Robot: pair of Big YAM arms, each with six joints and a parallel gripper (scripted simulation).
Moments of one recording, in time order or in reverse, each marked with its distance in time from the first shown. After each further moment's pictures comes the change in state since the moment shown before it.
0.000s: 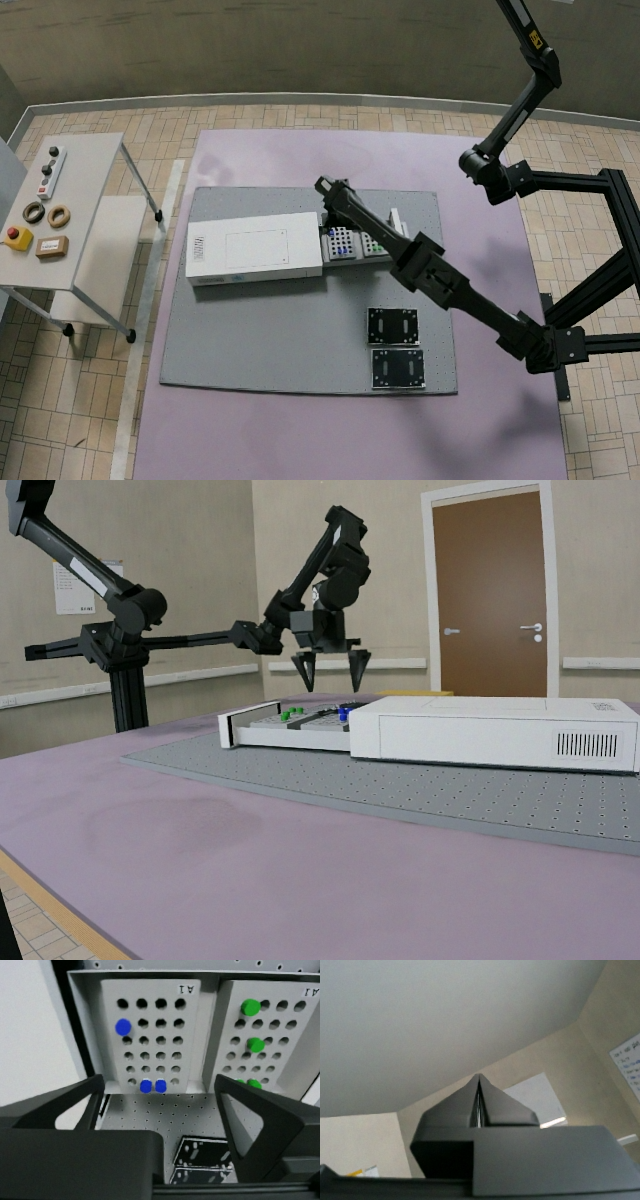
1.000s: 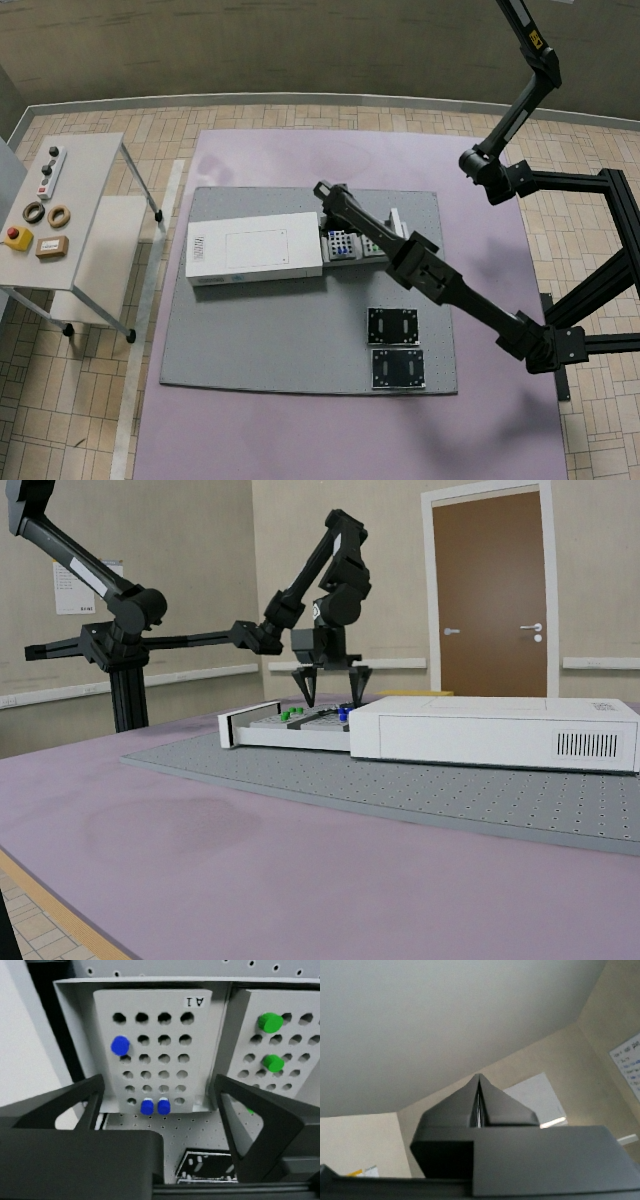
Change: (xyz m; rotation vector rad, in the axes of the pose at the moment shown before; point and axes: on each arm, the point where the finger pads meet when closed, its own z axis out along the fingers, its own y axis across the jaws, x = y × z) left arm -0.005 0.003 0.030 0.001 0.005 0.006; right arm 0.000 0.000 0.000 0.000 0.000 0.000
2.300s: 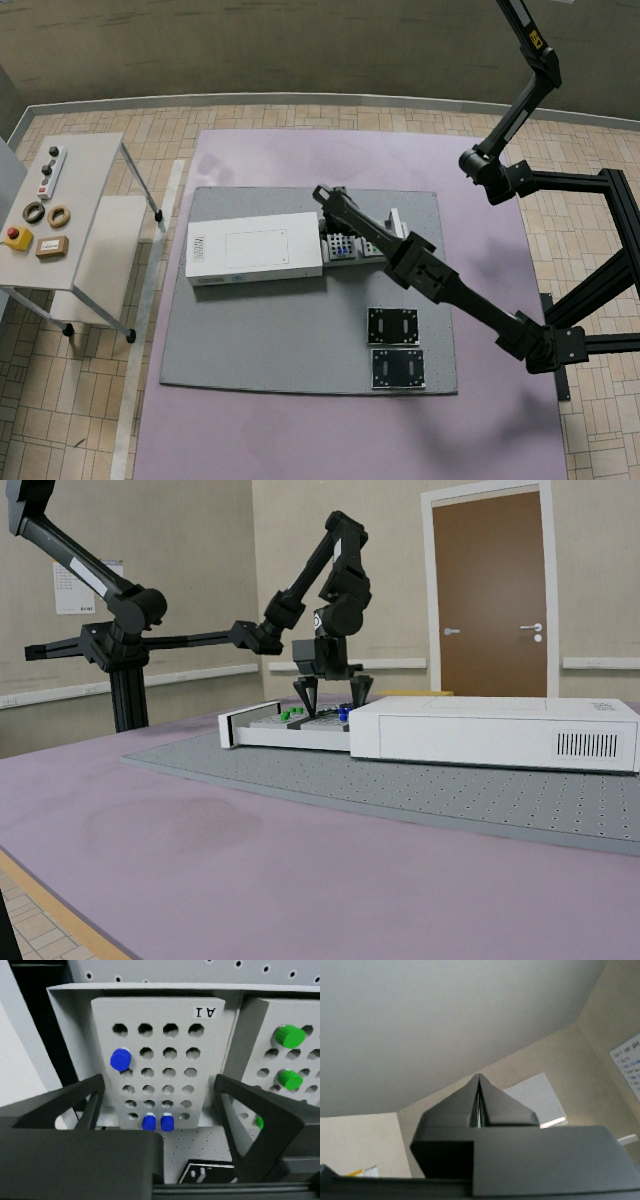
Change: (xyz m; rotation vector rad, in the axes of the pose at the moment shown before) left arm -0.003 0.004 0.018 -0.011 -0.010 -0.007; right arm 0.000 0.000 0.000 0.000 0.000 0.000
